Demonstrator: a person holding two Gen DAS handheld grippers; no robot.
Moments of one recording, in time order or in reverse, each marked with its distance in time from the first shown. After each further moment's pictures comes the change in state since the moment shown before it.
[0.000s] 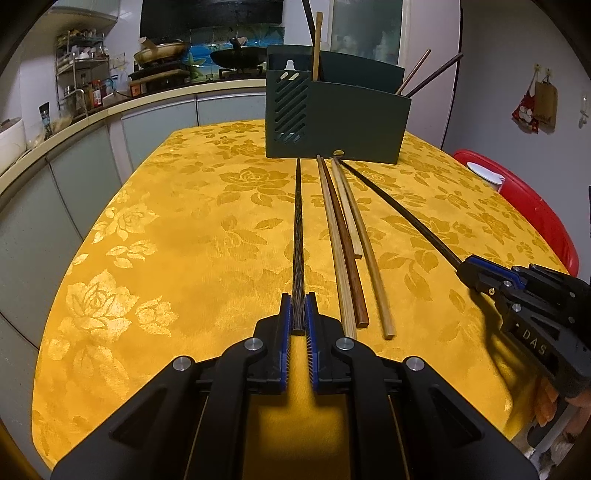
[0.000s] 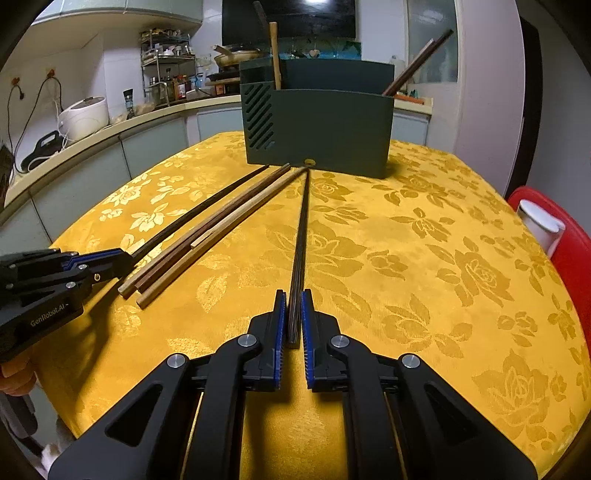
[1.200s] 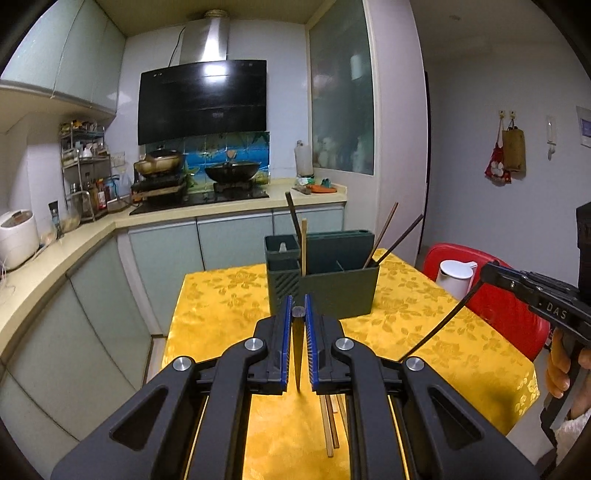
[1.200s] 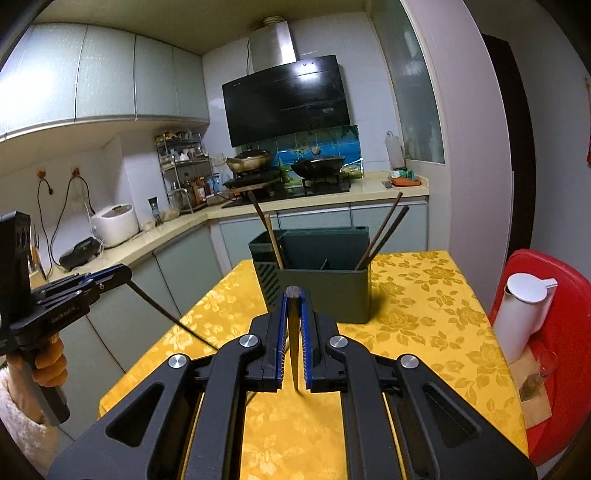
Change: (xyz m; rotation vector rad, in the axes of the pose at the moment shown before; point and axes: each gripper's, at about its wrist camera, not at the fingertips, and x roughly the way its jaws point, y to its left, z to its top) left arm -0.148 -0.003 0.125 0.092 -0.359 -0.020; right arm -0.141 -0.049 0.120 0.082 -0.338 0.118
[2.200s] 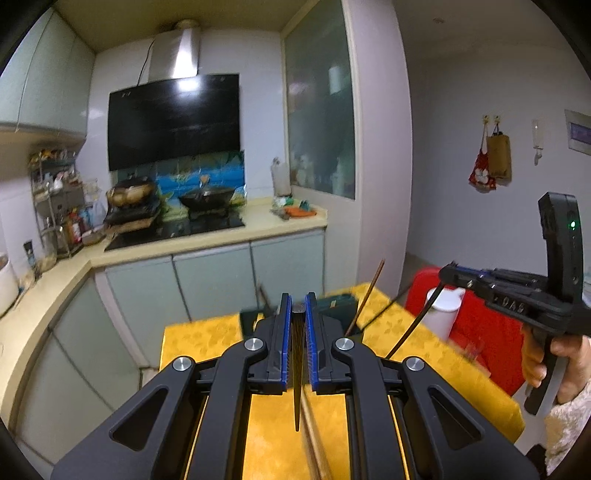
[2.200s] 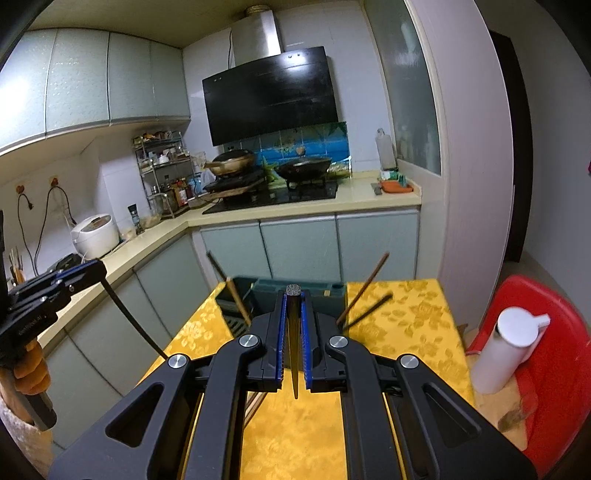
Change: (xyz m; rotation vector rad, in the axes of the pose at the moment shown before) left arm 0.044 -0.018 0.119 0.054 -0.033 -0.083; right arm 0.053 -0.033 0.117 0.006 0.054 -0.048
